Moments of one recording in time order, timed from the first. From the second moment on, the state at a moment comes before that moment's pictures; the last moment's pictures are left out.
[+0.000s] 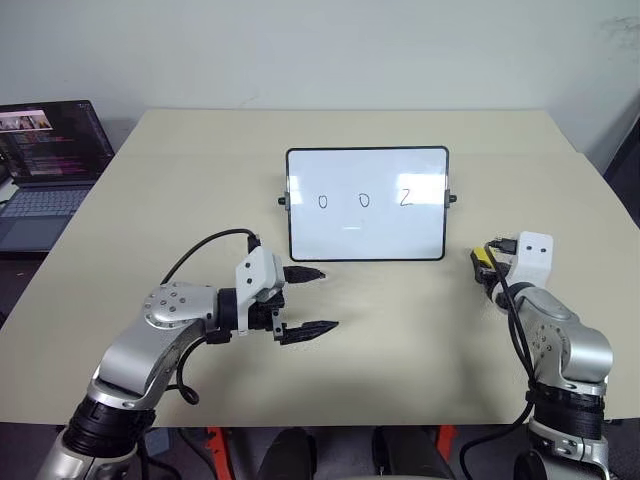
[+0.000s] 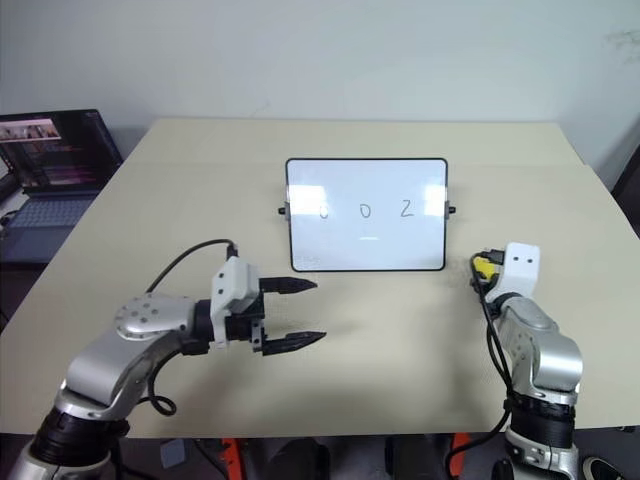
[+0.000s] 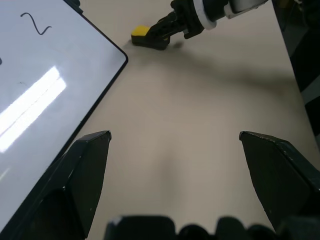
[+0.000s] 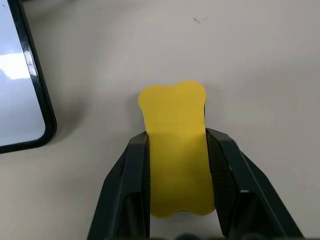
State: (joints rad) left arm -0.23 0.70 -0.09 -0.38 -0.43 0.42 -0.99; right arm -0.30 -0.24 -0.30 -0.27 0.22 0.96 0.04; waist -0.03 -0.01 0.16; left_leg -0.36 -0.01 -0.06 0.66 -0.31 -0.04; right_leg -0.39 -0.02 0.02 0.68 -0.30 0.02
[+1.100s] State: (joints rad) left arm -0.31 0.51 -0.08 -0.04 -0.13 0.12 -0.73; right arm -0.51 -0.36 -0.09 -0.01 0.11 0.35 0.28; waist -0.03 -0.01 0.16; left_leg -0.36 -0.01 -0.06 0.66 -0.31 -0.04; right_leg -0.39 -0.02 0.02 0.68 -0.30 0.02
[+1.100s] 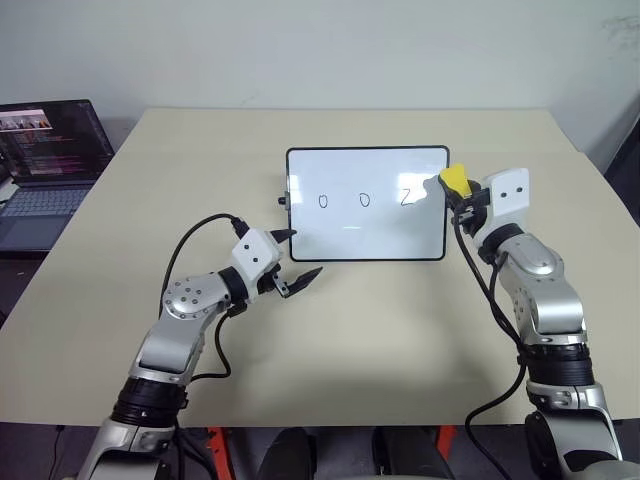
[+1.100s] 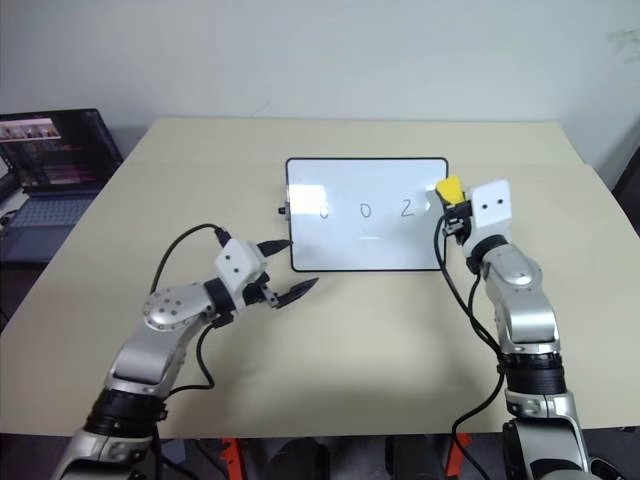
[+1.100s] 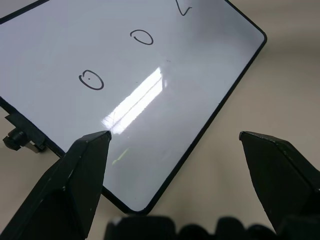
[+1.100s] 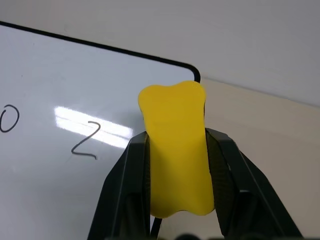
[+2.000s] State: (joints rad) left arm -0.38 0.43 -0.09 0.01 -0.16 0.02 -0.78; right arm -0.61 -0.34 -0.05 0.13 0.09 0.21 0.30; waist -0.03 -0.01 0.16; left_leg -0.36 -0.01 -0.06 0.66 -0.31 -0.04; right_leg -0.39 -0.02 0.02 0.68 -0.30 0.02
